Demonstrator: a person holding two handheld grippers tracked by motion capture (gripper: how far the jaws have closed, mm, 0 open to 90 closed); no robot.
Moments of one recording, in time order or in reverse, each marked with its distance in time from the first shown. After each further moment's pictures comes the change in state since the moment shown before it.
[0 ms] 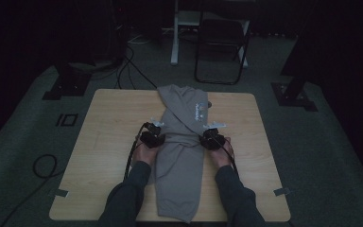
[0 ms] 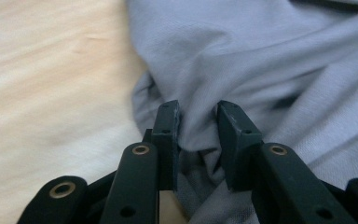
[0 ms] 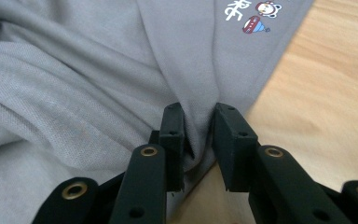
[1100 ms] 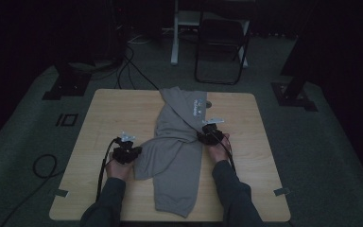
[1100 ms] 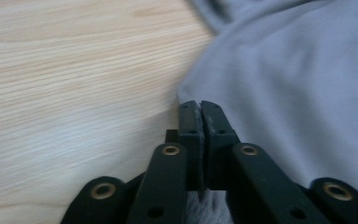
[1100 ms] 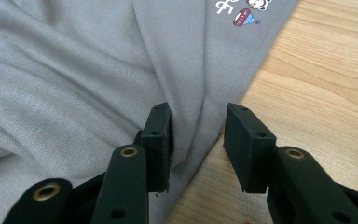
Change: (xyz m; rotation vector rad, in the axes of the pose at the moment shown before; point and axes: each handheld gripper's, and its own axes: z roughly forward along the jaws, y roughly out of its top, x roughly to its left) left arm 0.044 -0.082 -0.068 -0.068 -0.147 -0.102; right arm -0.005 0.011 0.014 -0.010 -0.019 0.040
